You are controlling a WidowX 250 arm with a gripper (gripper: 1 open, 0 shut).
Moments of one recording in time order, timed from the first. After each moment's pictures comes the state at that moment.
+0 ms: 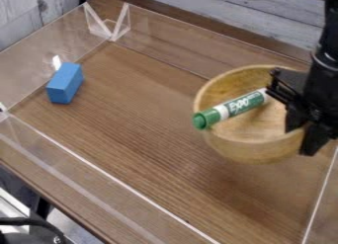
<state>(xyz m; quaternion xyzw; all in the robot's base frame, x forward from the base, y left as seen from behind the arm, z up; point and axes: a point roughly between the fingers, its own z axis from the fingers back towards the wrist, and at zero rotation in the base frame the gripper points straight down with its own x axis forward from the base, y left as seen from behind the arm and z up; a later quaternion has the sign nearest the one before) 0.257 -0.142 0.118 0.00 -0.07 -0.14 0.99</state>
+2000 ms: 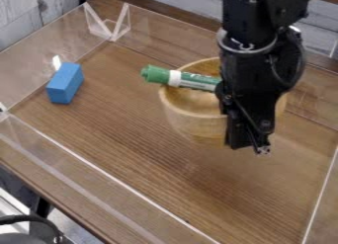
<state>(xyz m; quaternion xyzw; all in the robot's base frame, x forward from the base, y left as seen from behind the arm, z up) 0.225 -0.086 0.125 -0.01 -0.08 -0.39 0.92</state>
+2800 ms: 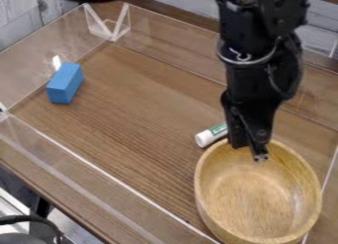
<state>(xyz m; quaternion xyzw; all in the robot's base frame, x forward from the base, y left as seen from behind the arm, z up) 0.224 -0.087 0.122 -0.01 -0.11 -0.42 0.90</state>
